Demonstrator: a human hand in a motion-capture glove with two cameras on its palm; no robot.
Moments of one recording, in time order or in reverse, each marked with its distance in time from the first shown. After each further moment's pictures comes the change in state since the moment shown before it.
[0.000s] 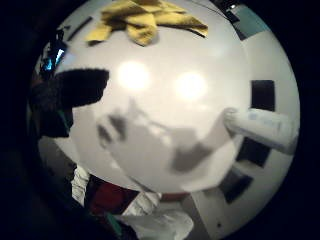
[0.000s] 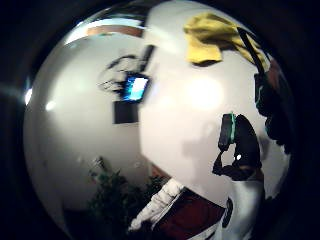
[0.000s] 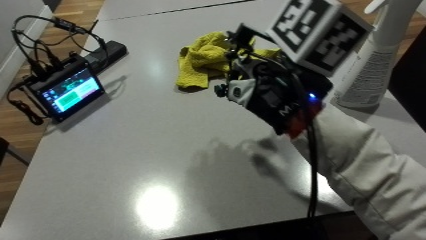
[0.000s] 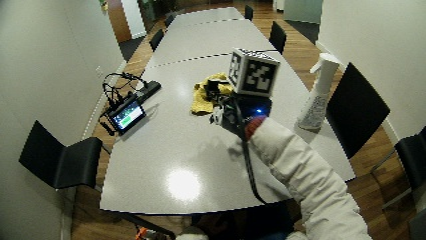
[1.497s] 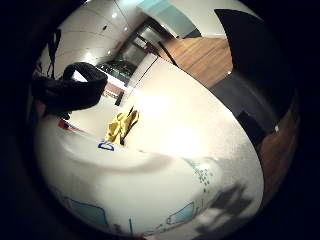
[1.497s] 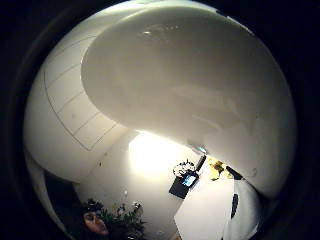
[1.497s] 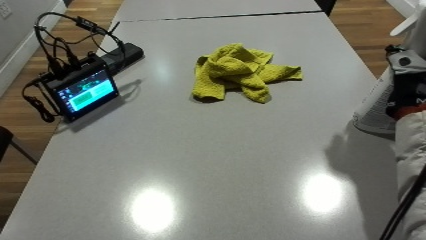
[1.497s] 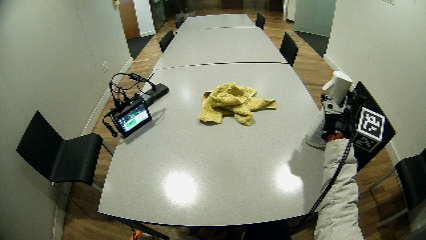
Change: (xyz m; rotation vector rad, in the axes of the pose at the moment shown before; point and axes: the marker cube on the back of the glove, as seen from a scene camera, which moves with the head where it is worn) arm 0.205 0.076 -0.130 0.960 -0.502 0.334
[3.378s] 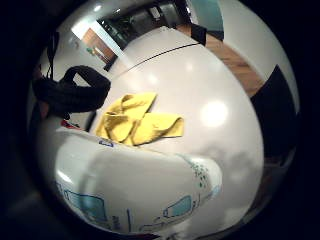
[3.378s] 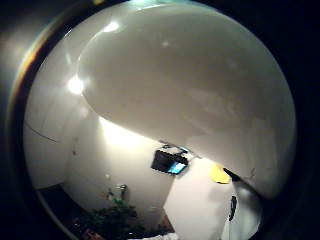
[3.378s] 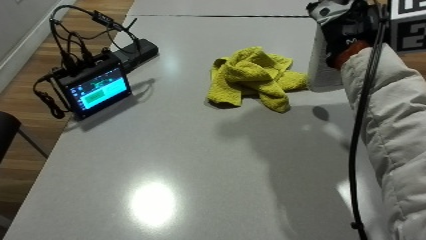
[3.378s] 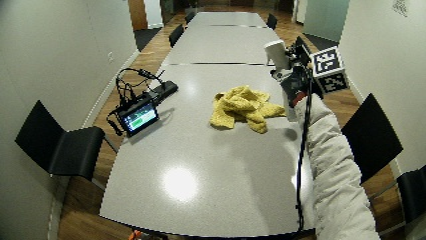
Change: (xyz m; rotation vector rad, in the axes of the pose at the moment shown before) arm -0.063 -0.028 0.139 -0.352 0.406 -0.153
